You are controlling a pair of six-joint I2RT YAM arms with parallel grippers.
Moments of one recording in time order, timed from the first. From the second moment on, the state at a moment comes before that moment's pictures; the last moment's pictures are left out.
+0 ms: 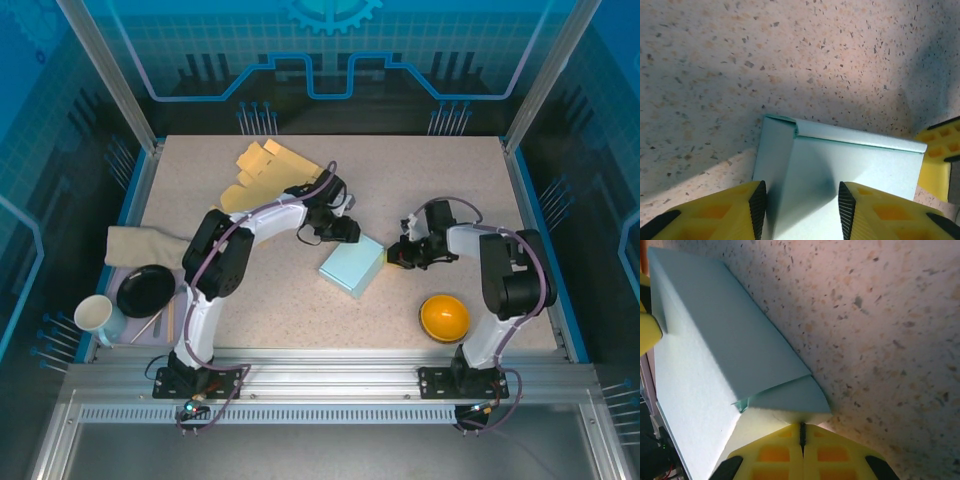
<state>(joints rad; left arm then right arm) -0.58 2.15 1.61 -0.57 0.39 -0.41 0.09 1.77 0.86 -0.35 -0.71 0.30</state>
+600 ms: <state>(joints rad) -0.58 2.24 1.72 -0.47 0.36 -0.40 0.08 1.83 0.82 -0.21 -0.87 0.40</state>
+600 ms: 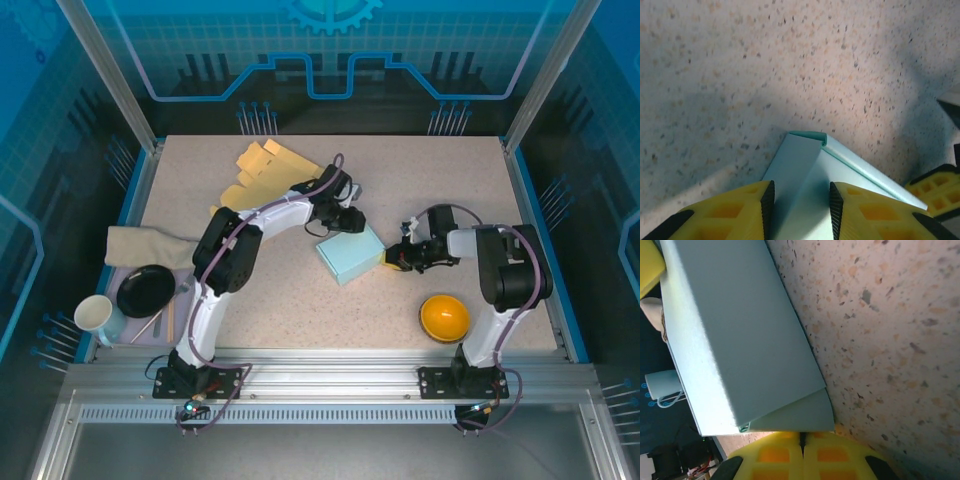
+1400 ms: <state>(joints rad) -0.62 2.22 1.62 -0.33 0.38 -0.38 0.00 1.71 0.69 -0.12 -0.77 0.55</state>
